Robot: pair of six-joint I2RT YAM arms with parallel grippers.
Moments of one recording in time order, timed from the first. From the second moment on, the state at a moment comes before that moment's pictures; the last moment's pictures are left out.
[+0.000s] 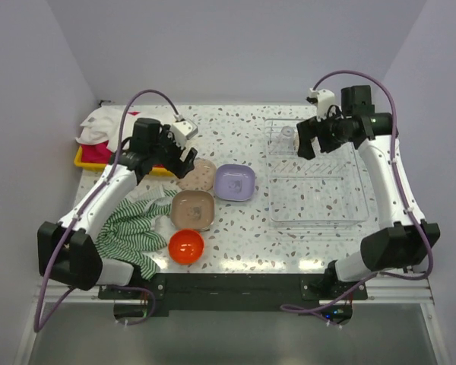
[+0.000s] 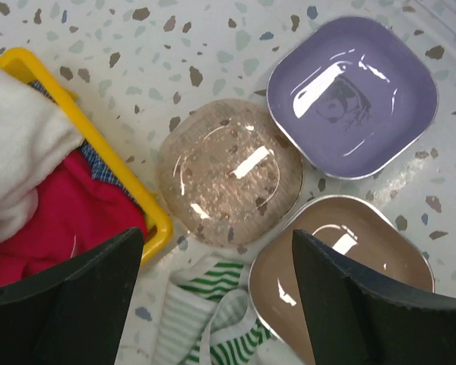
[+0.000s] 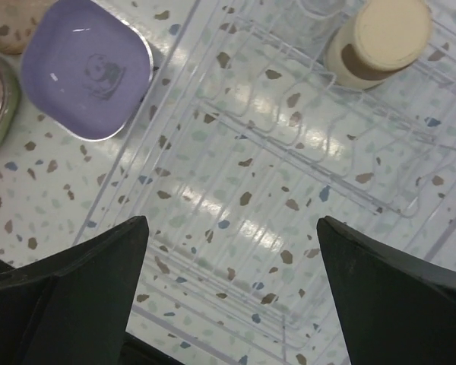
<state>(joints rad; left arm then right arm) -0.28 1.38 1.13 -0.42 0.36 0.35 0.09 1.51 1.68 -1.08 -0.30 -0.29</state>
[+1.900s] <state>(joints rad) 0.54 1.30 1.22 -1.22 -0.07 0.83 0.26 1.48 1.61 -0.95 -0.44 -0.11</state>
